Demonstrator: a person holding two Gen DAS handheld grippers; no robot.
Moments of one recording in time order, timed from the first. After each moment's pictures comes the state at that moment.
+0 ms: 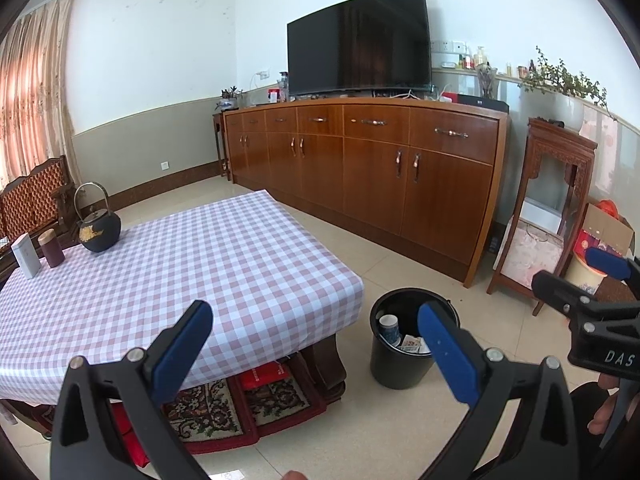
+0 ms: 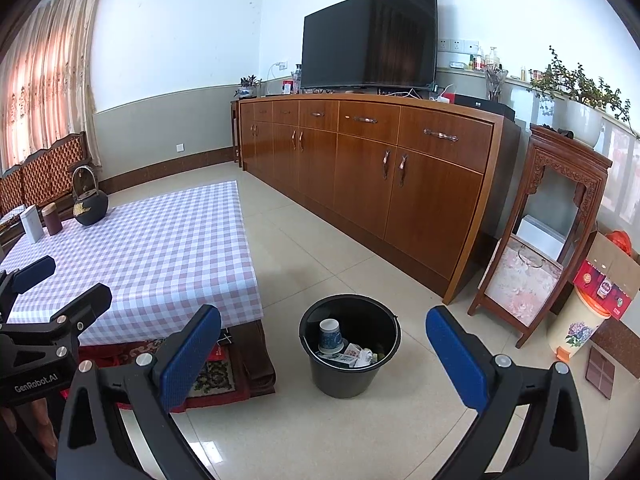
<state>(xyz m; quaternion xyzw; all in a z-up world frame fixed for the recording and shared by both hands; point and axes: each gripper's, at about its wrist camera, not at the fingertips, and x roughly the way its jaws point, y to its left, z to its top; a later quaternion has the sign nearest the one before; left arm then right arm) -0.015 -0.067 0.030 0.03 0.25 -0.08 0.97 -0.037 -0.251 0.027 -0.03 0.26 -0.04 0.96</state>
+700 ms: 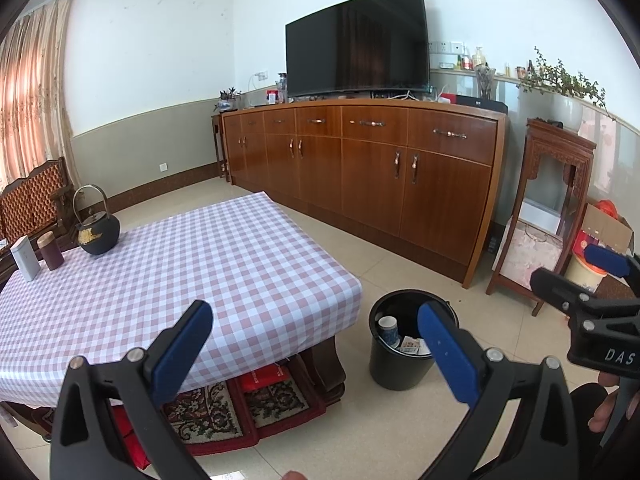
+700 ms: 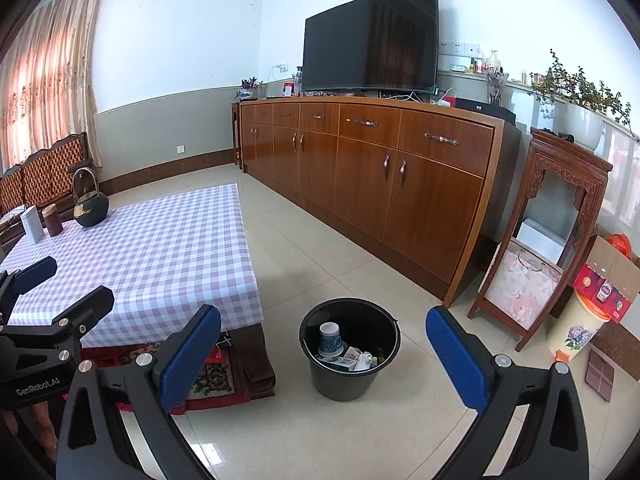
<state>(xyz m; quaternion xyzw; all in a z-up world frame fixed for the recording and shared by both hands) -0.013 -0.066 0.033 0.03 0.25 -0.08 0.97 -0.037 -0.251 0.030 -0.03 0.25 -0.04 0.97</state>
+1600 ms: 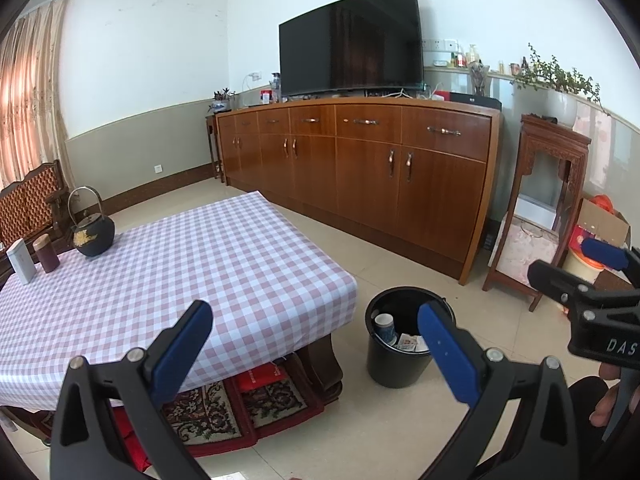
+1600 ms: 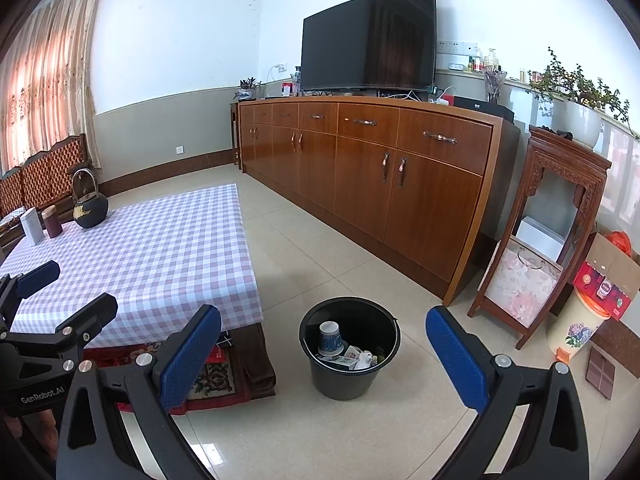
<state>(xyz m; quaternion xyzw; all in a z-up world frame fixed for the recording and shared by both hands) -0.014 -0.071 0.029 0.04 0.25 -0.09 0.96 -0.039 -0.253 0.029 -0.03 0.25 -0.04 0.97</state>
